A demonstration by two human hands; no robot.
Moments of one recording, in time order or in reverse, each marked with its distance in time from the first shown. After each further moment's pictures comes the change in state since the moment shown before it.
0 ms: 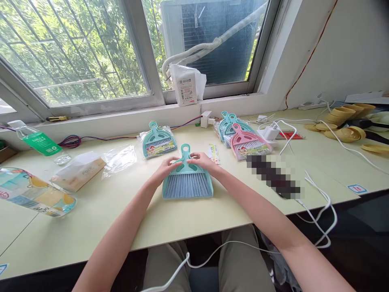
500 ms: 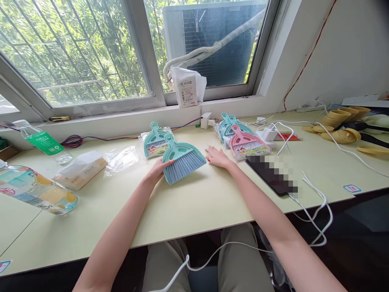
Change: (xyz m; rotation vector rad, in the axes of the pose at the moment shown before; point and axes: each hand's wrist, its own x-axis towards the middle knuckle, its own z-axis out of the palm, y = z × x) left_hand 0.006 -0.014 -0.019 -0.265 0.138 -0.020; right_hand 0.008 0.022 -0.071 -0.973 0.077 -0.054
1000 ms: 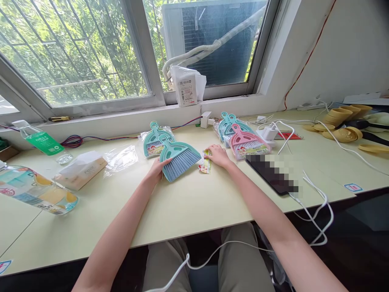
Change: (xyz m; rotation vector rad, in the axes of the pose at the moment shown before) left_hand 0.007 -0.007 0.001 -0.127 0.151 -0.030; right_hand 0.003 -0.005 0.002 -0.038 0.161 0.034
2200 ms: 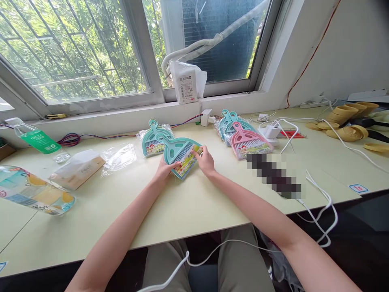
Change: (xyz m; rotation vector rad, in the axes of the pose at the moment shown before) left_hand -0.001 -0.016 0.026 -0.060 -0.070 0.214; right_hand -0.025 -0.073 0.024 0.660 0.287 0.230
